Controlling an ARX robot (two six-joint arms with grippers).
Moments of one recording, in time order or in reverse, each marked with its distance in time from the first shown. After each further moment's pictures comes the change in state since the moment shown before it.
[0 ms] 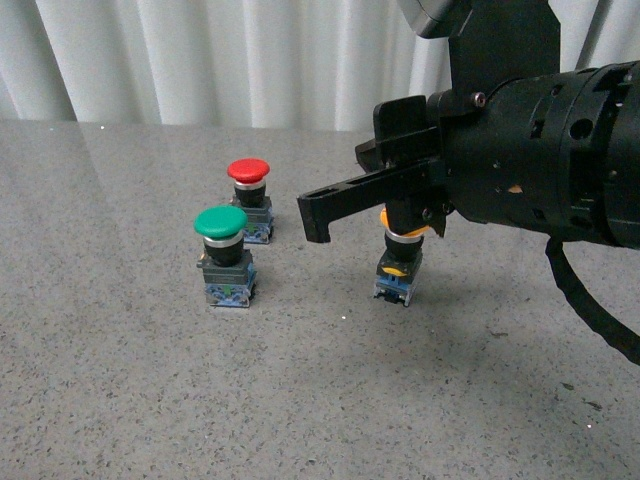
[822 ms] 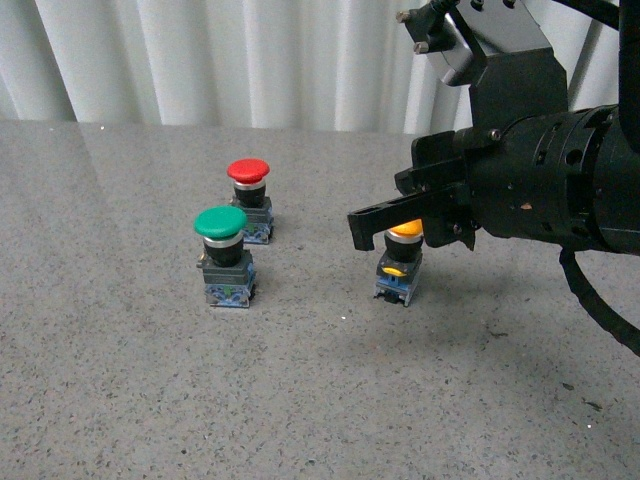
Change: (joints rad) left arm 0.000 0.000 0.000 0.000 0.000 0.000; right arm -0.073 0.070 0.035 -0.051 0.014 -0.006
